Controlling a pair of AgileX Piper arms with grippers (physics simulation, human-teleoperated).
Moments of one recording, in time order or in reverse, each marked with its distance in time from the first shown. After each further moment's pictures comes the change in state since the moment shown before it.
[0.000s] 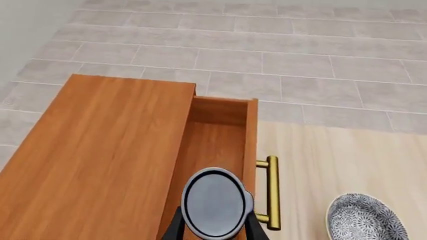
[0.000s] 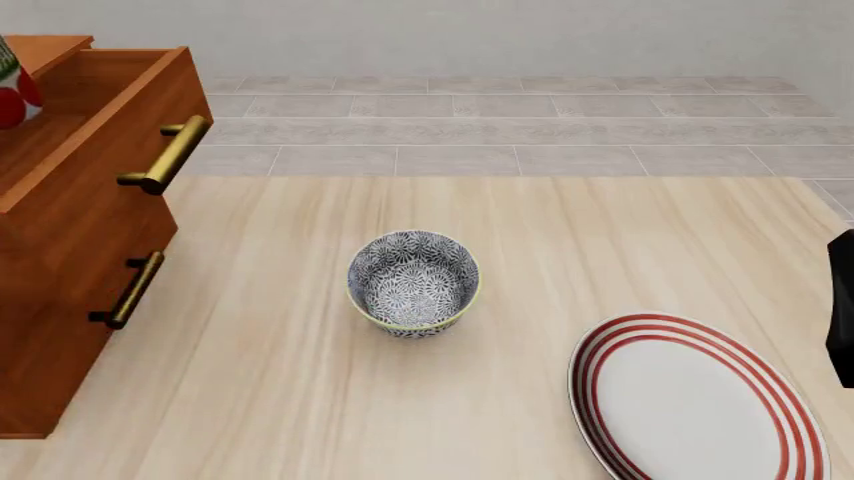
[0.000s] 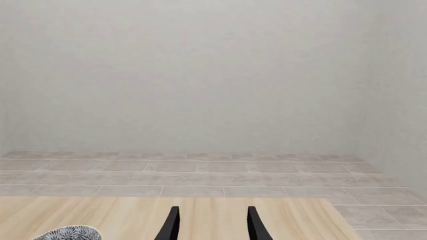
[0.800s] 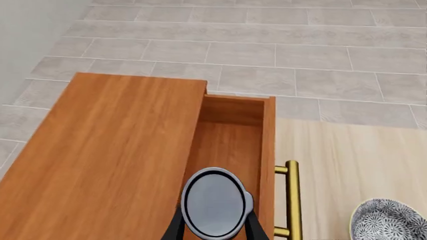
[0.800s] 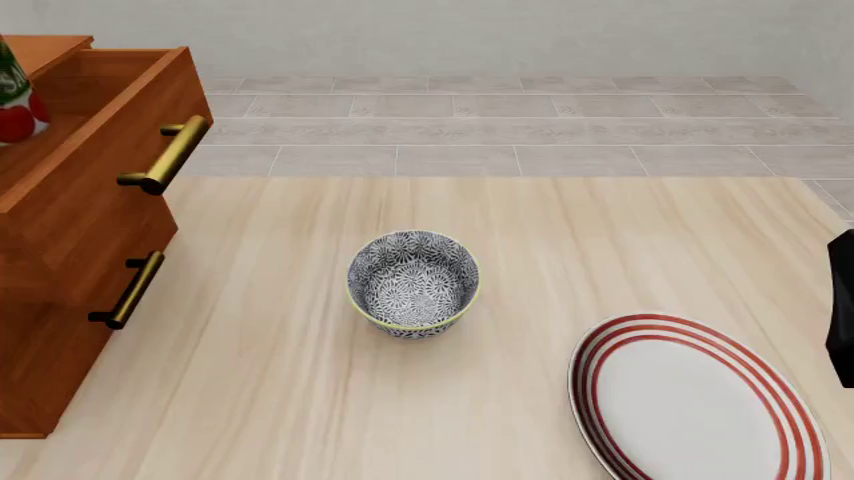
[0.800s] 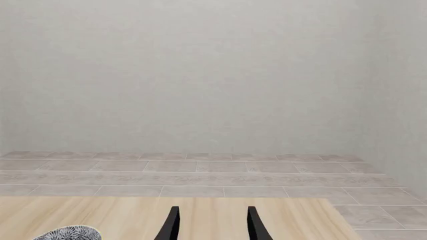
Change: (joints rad) left arm 0.045 0.062 0.051 -0.089 0.049; right arm 0.000 0.000 0.000 0.000 0.000
